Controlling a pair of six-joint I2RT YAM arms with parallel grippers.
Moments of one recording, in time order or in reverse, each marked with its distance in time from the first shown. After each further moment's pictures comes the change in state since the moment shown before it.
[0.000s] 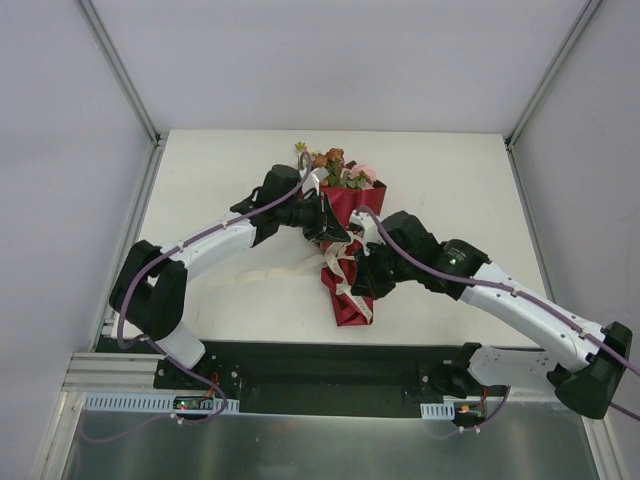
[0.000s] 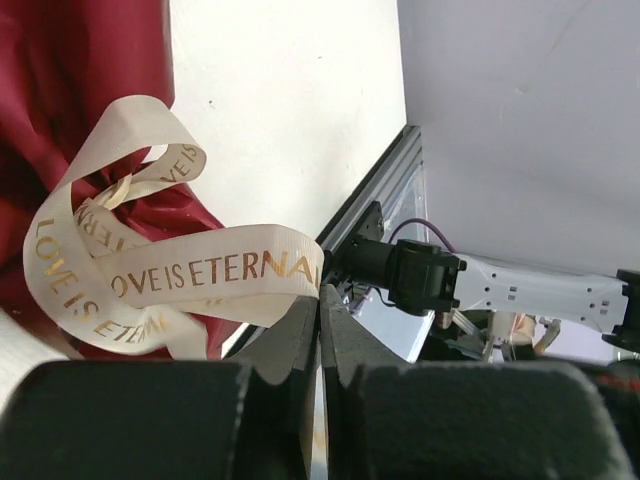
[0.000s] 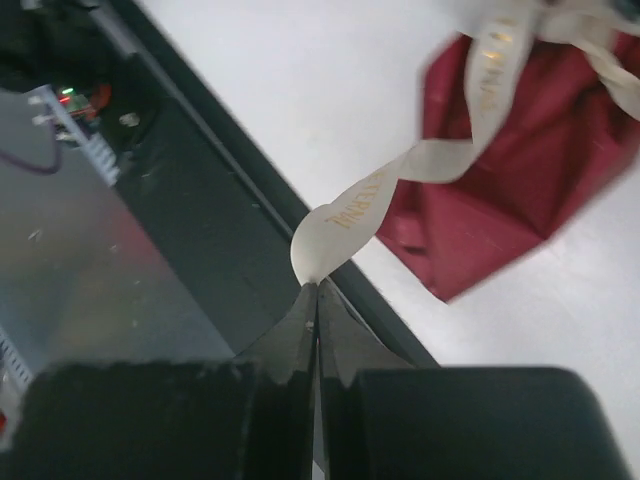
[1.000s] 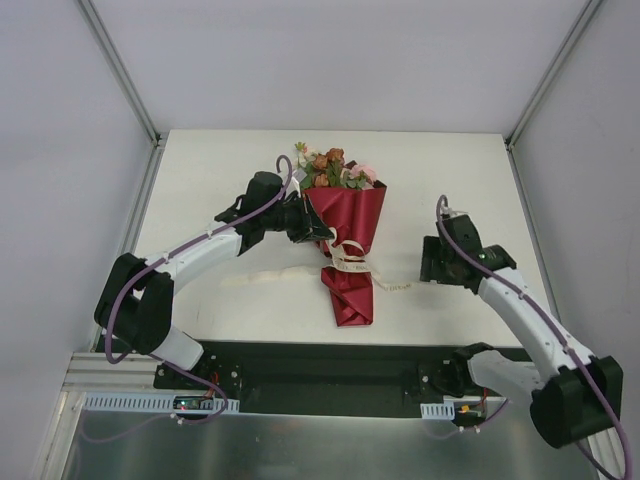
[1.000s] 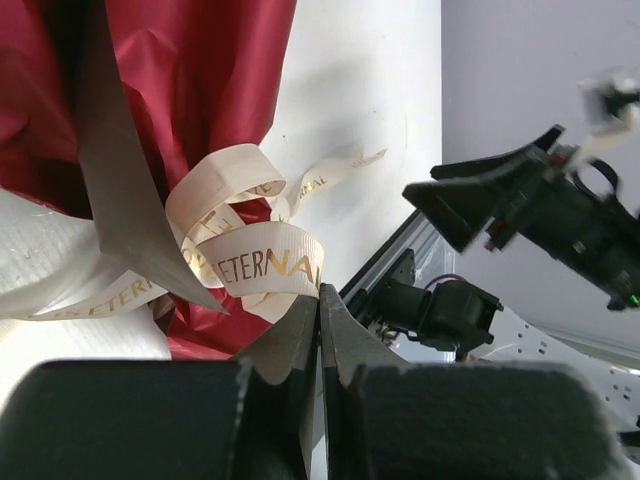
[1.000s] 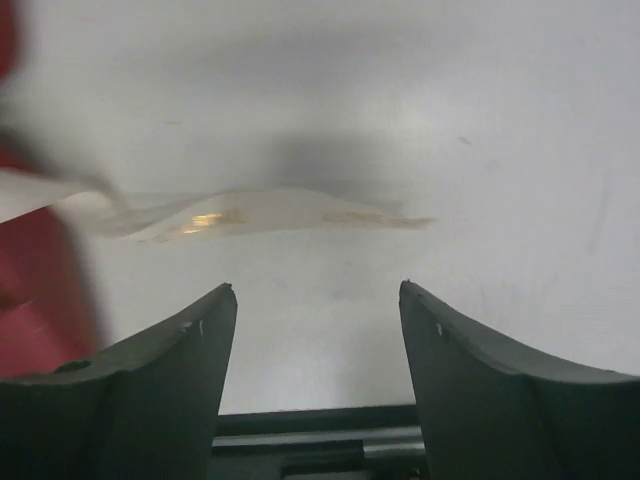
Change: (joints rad) left arm 0.055 -0.123 -0.137 0.032 -0.138 0.011; right arm -0.563 -0.022 -0.247 -0.072 0.492 0.093
